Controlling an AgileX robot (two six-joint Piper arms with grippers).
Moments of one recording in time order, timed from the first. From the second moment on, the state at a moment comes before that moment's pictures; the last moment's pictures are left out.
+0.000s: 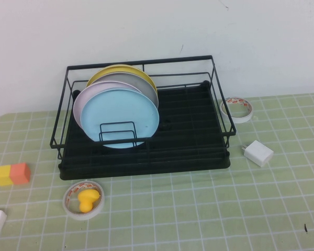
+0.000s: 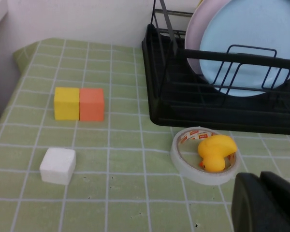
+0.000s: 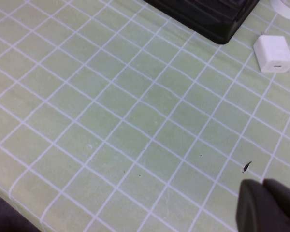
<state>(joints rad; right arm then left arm) 0.44 0.39 -0.34 0.07 0.73 -0.31 -0.10 -0.02 0.02 -0.02 0.35 -0.18</state>
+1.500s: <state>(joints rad) 0.02 -0.01 0.02 0.14 0.41 -0.45 -0.10 -0.02 0.02 -0.01 0.35 -0.13</state>
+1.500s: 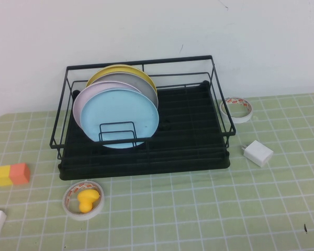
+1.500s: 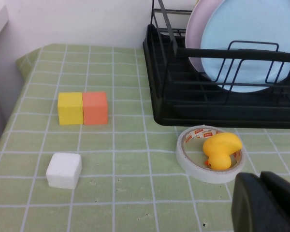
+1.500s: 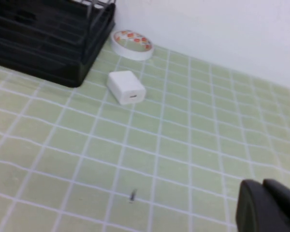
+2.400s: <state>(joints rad) 0.02 -0.01 0.02 0.07 0.42 -0.08 -0.10 -0.02 0.02 -0.01 0.35 -0.13</state>
